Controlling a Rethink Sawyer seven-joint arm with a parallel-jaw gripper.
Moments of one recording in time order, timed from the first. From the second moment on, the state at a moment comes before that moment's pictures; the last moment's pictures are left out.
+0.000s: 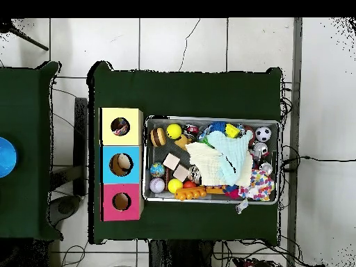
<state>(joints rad) -1.35 -0.71 0.12 2.23 -0.71 0.25 1.22</state>
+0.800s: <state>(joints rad) -1.44 -0.55 0.06 2.11 -0.76 0.17 1.22</state>
